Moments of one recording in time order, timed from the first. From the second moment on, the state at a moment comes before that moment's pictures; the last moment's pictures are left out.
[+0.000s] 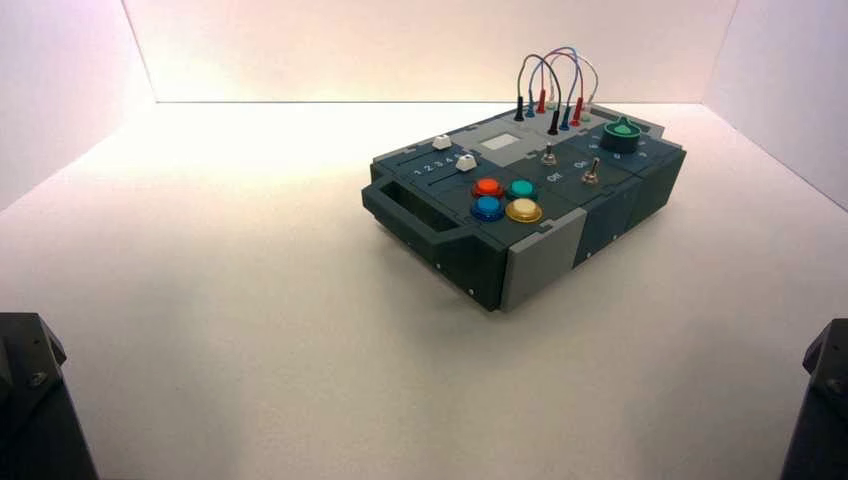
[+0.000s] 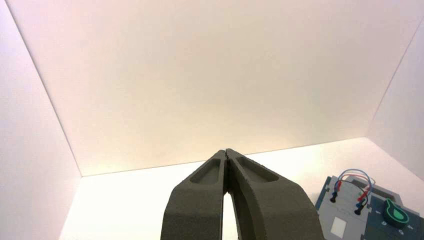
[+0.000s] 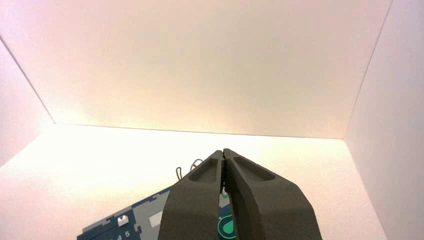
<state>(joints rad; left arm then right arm) -0.18 -1.02 0.84 -0.17 0.35 0.15 0.16 -1.08 1.05 0.03 0.22 0.04</state>
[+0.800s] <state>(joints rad) -0.31 -0.89 0.83 -0.17 0.46 0.13 0.16 -1.07 1.06 0.03 0.25 0.04</state>
